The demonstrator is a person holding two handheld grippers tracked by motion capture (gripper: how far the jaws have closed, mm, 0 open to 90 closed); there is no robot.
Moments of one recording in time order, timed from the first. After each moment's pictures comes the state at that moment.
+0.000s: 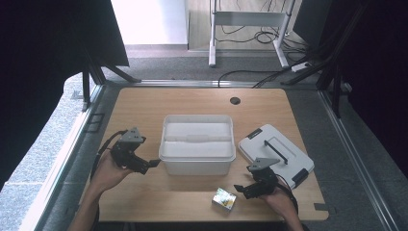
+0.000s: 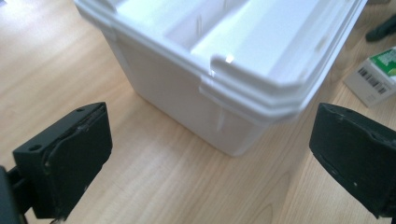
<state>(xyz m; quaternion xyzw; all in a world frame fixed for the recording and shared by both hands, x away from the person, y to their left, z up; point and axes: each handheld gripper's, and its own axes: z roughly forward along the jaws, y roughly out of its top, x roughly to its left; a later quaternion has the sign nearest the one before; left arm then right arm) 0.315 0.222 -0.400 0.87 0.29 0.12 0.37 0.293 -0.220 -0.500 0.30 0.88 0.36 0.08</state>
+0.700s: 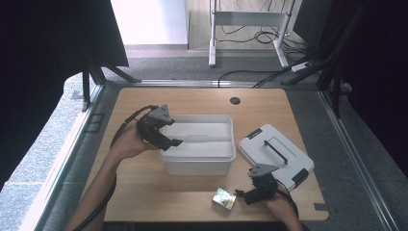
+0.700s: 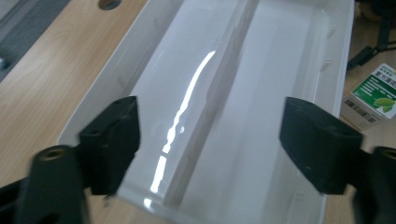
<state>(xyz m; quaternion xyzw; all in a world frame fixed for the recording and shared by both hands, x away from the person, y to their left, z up) 0.377 0.148 -0.353 0.92 0.15 0.10 0.34 0.285 -0.225 -0.519 0.29 0.88 0.36 0.11</state>
